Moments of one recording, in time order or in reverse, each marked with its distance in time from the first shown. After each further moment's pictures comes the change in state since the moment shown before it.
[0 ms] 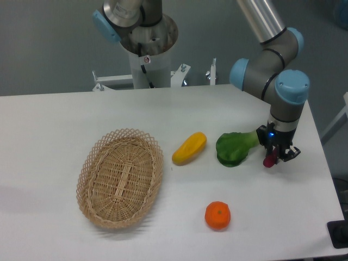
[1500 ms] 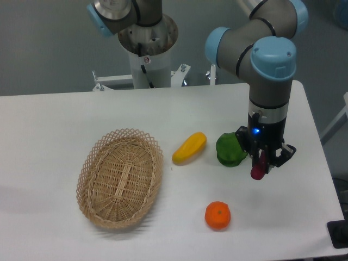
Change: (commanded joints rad) arm -0.184 0.134 0.262 -0.267 -0.012 -0.376
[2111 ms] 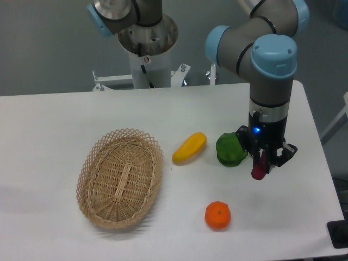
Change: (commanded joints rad) arm -0.015 0.021 0.008 -0.011 -0.006 -0.020
